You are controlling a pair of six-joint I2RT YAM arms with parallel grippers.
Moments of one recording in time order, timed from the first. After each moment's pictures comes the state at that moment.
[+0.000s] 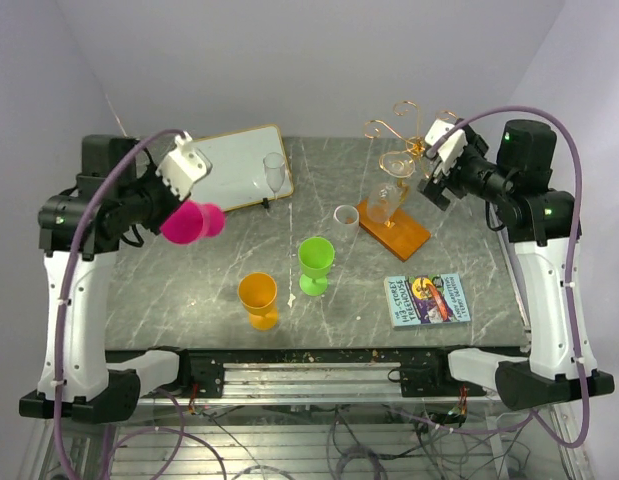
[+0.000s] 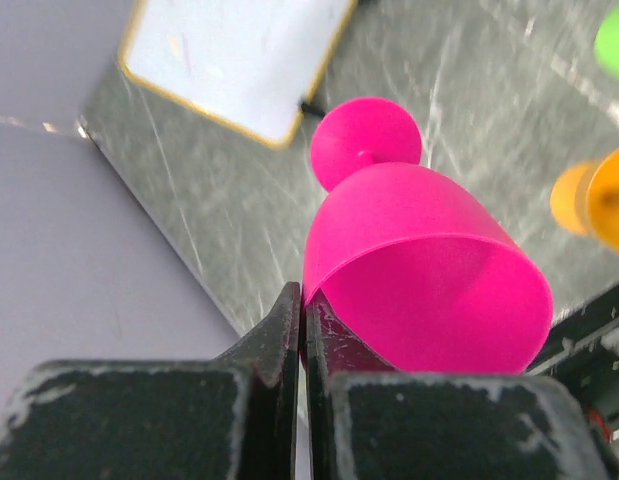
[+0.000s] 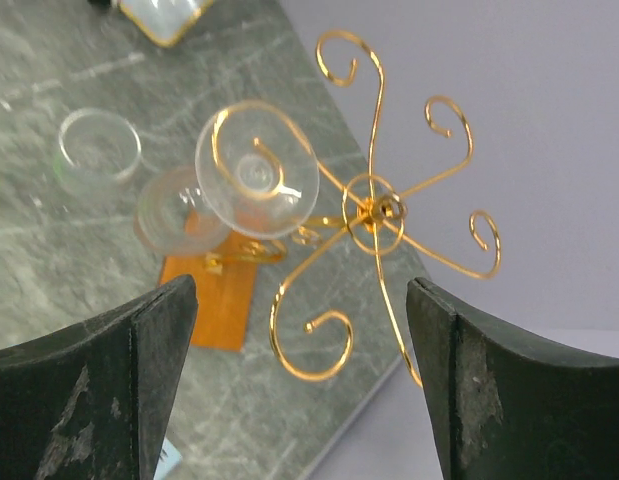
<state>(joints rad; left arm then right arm) -0.12 1.16 1.73 -1.34 0.16 0.73 0.13 1.21 1.69 -0.93 -0.43 -0.91</state>
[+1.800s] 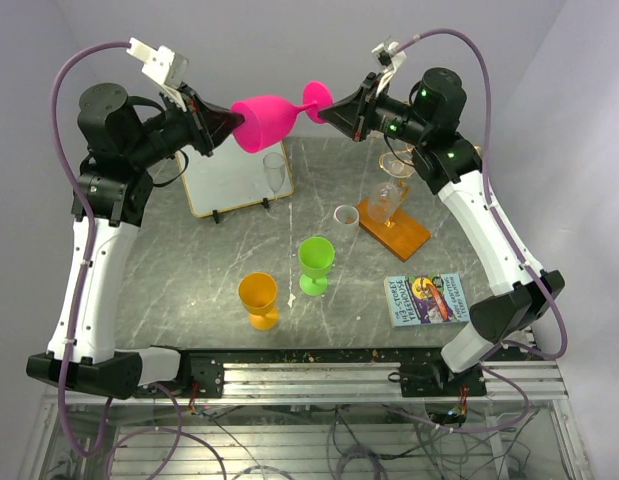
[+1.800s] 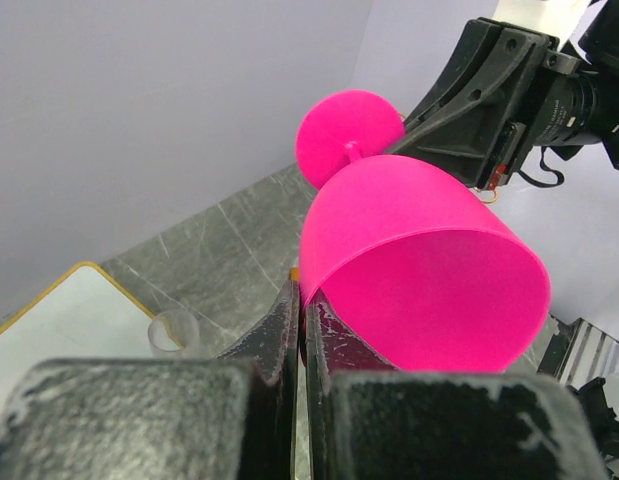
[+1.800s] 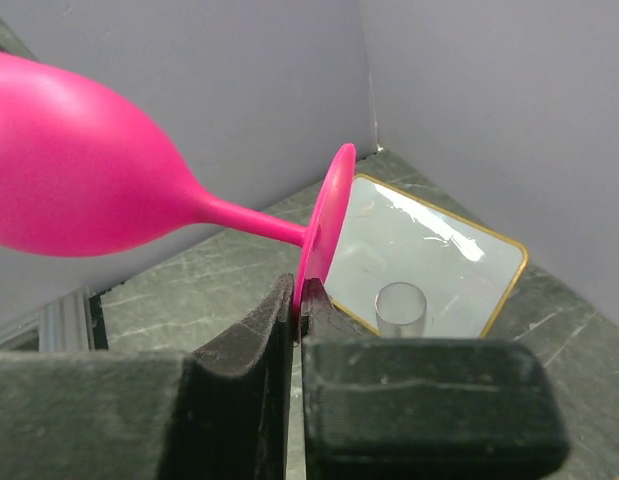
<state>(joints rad) -0.17 1.28 1.72 -0.36 0.68 -0.21 0.44 1.62 1.87 -0.19 -0.66 0.21</state>
